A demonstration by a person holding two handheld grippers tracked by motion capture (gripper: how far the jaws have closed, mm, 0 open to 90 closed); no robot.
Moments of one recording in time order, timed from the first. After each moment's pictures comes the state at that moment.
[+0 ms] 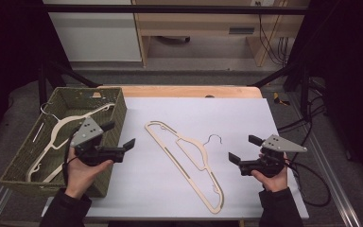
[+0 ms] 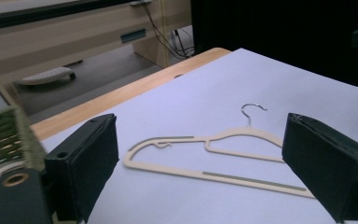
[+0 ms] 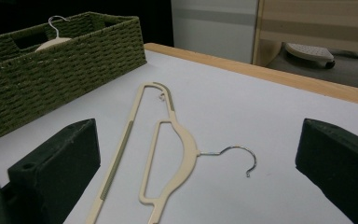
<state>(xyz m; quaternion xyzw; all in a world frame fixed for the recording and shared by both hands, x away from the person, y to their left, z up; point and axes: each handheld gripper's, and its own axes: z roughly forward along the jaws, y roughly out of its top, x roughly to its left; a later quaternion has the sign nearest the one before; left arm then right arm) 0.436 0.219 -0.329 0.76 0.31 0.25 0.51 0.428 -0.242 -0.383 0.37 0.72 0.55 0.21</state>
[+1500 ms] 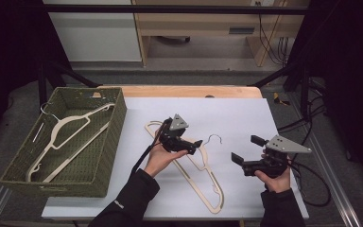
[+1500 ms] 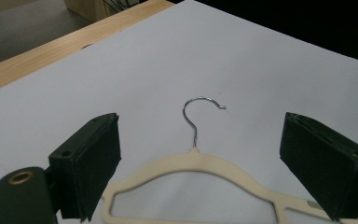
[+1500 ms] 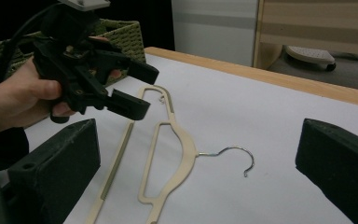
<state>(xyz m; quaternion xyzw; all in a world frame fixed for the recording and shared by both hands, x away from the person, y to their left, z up) 0.529 0.045 -0.411 0.83 0.29 0.15 0.46 0.426 -0.251 -0.383 0.37 0.72 0.55 0.21</state>
